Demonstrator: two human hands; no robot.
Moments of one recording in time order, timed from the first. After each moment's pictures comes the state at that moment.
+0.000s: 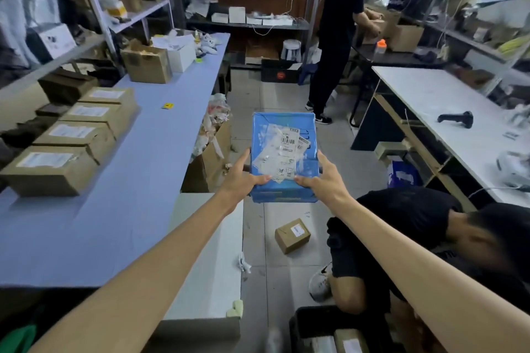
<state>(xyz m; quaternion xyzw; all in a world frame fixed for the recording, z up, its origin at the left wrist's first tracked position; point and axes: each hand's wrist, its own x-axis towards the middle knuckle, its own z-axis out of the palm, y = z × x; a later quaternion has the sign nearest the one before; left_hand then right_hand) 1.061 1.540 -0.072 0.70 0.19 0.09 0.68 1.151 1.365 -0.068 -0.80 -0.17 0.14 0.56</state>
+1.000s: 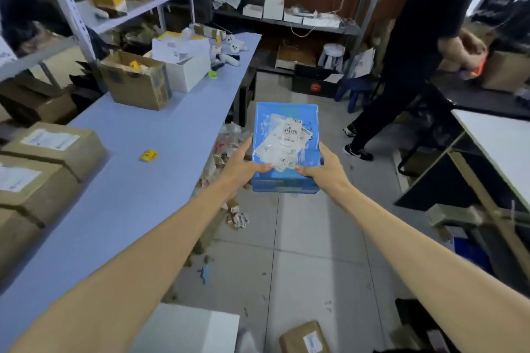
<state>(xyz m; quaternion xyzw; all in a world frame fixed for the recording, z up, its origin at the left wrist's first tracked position) 1.520 1.864 -0.093 0.71 0.25 0.12 0.65 1.635 1.700 -0.086 -0.79 -0.22 0.20 0.53</state>
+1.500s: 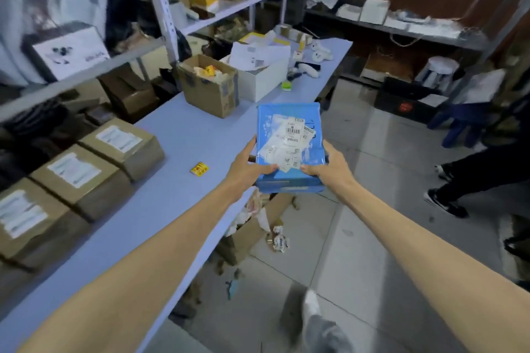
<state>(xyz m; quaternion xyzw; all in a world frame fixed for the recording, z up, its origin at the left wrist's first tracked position) 1.575 2.020 -0.097 0.65 0.41 0.21 0.61 1.750 1.918 -0.102 -0.75 -0.36 0.29 0.47</state>
